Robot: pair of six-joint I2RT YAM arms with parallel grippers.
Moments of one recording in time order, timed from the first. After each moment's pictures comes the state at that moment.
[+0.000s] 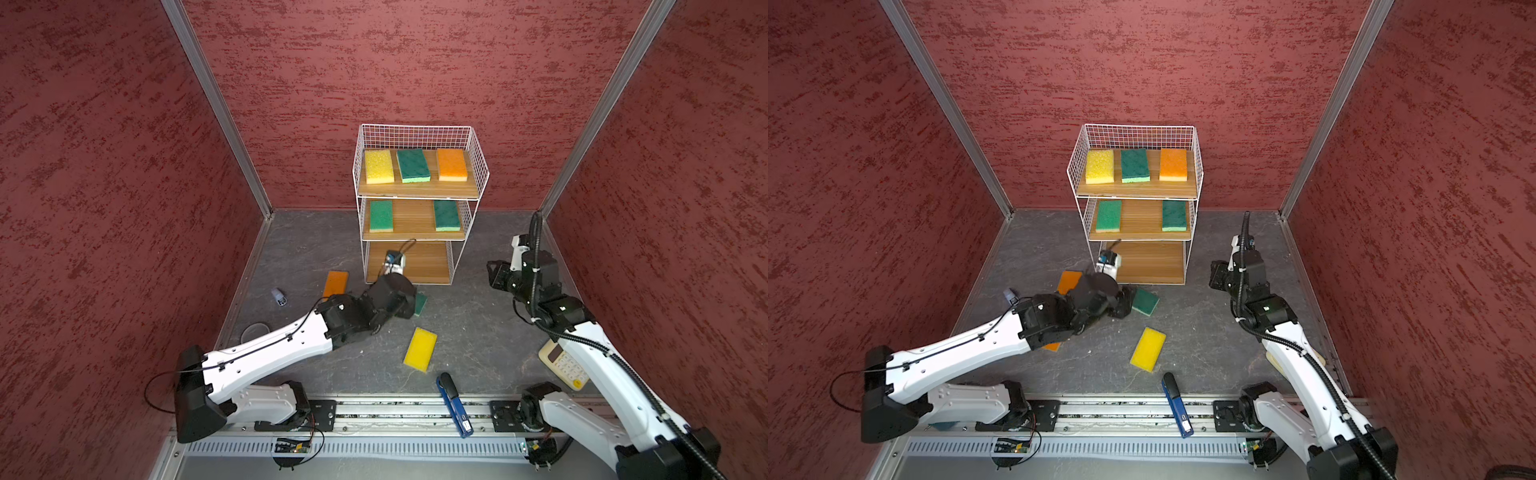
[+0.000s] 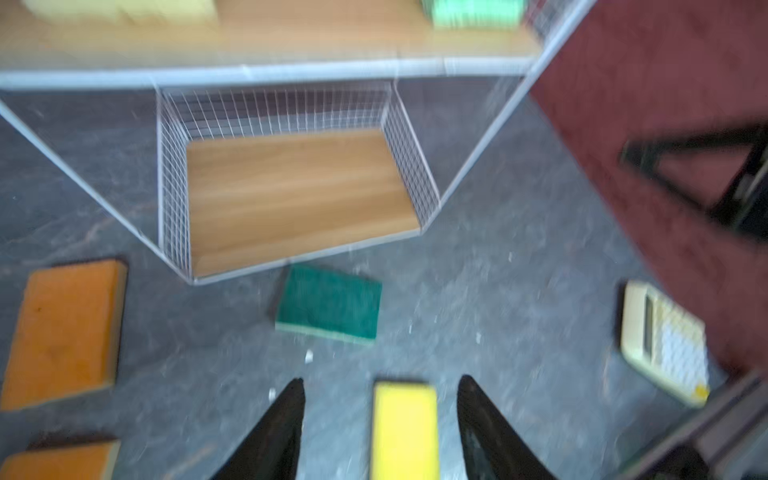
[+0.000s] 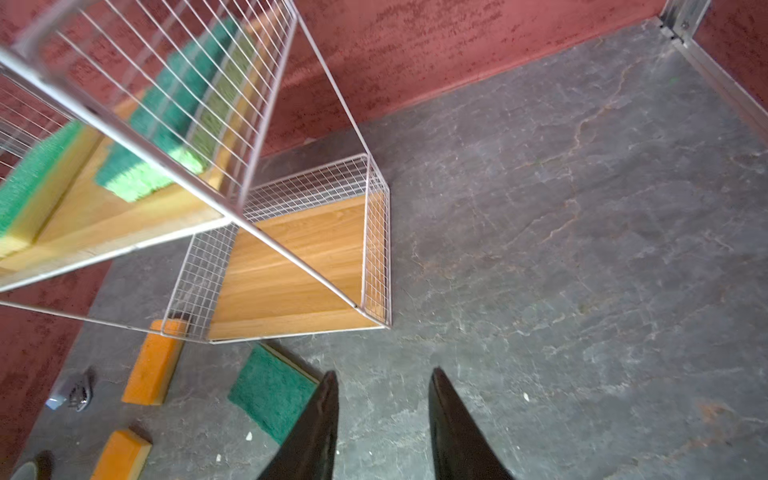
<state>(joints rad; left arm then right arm) -1.14 1.23 1.08 -0.63 -0.46 -0.65 0.27 0.98 0.88 -0.41 0.03 0.47</state>
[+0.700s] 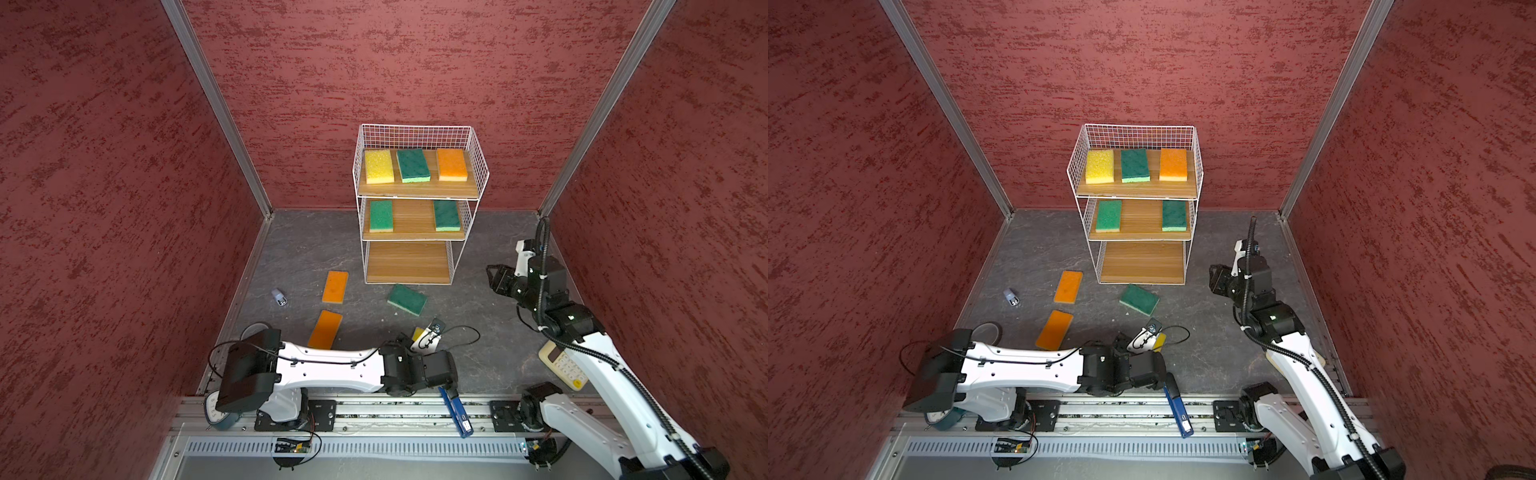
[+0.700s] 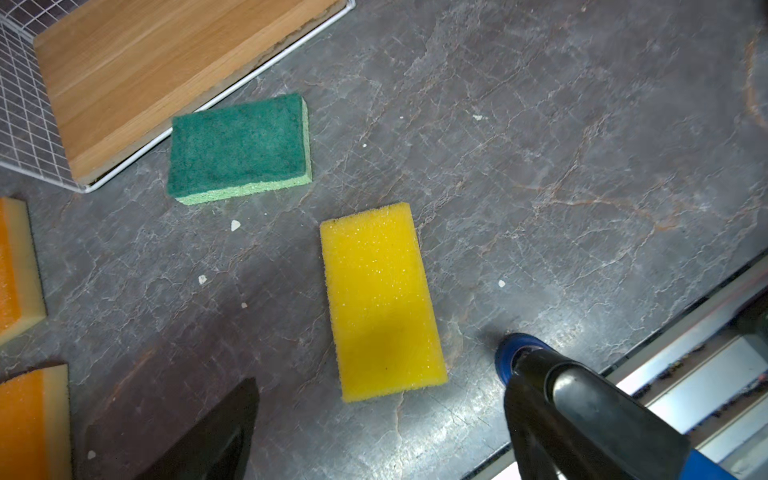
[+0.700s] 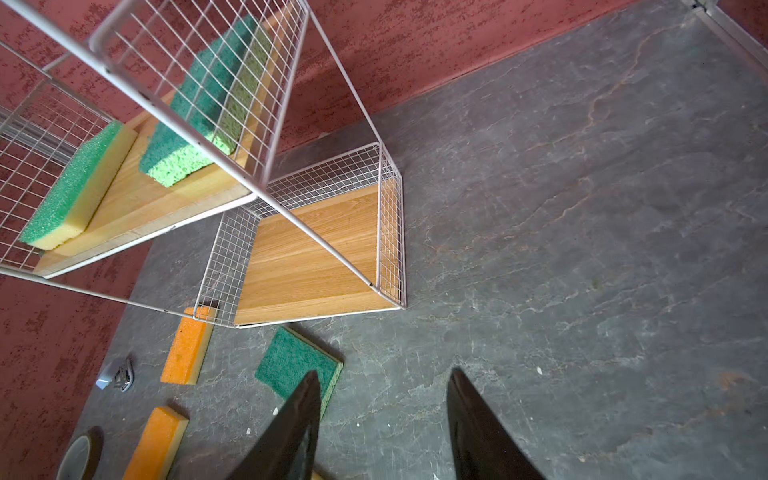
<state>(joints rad) -1.45 1.53 1.03 -0.66 -0.56 -0.72 0.27 0.88 0.84 -0.48 -0.02 0.52</state>
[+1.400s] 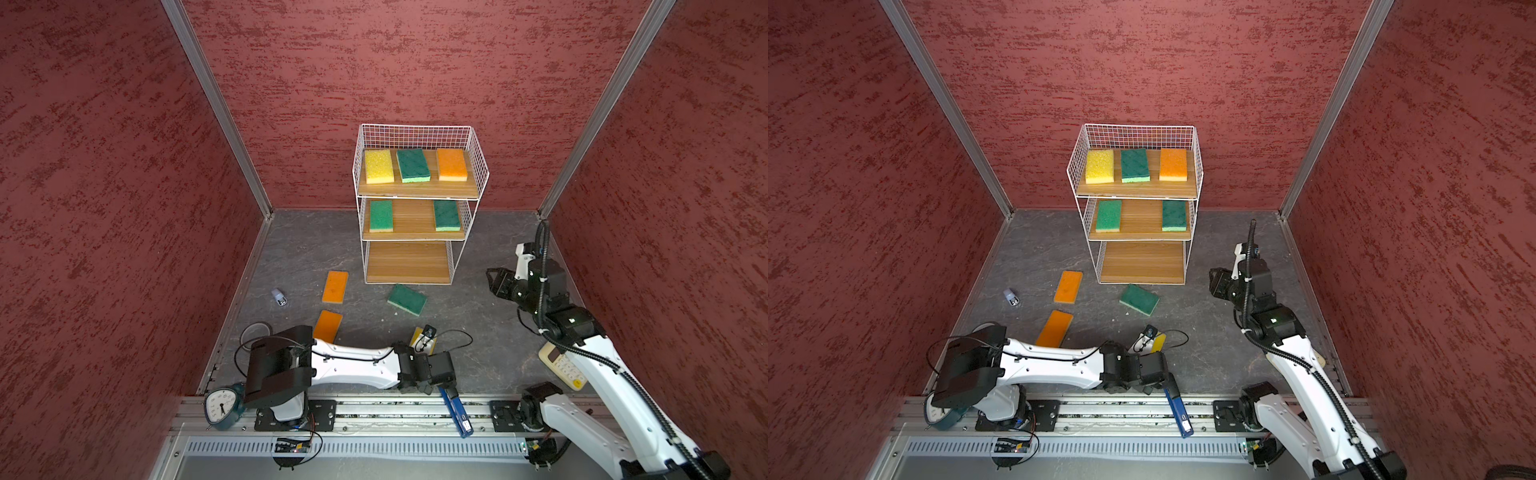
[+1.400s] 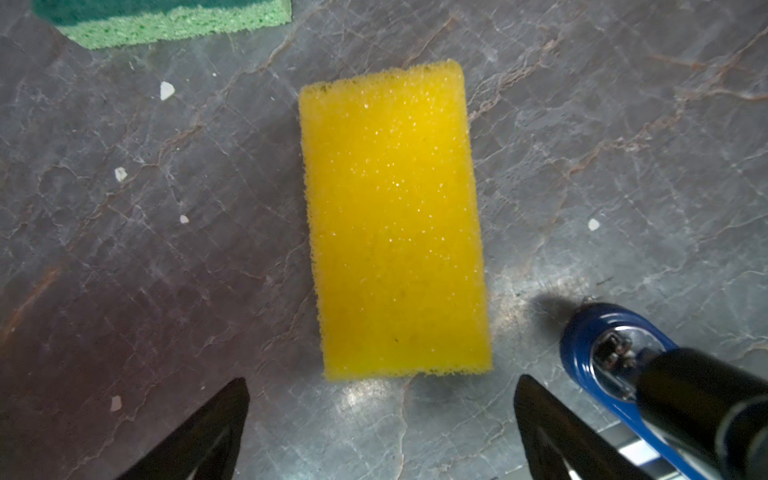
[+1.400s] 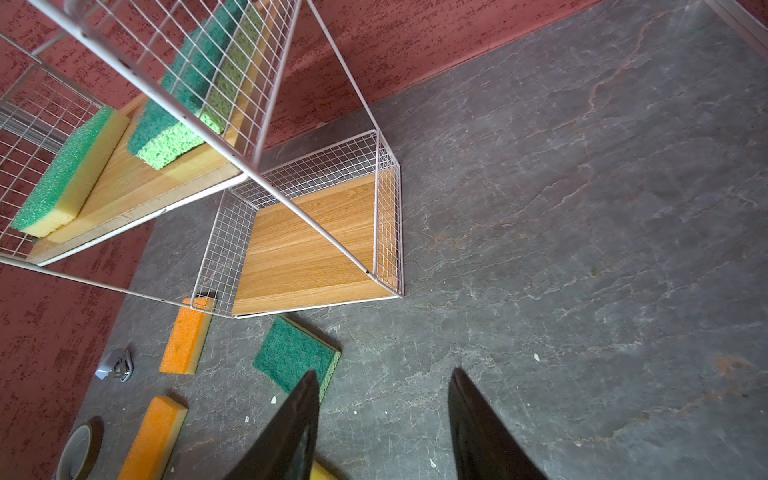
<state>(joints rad) -1.40 1.66 1.00 -0.69 -0.40 -0.85 0.27 0.87 0.82 -0.49 -0.03 0.52</state>
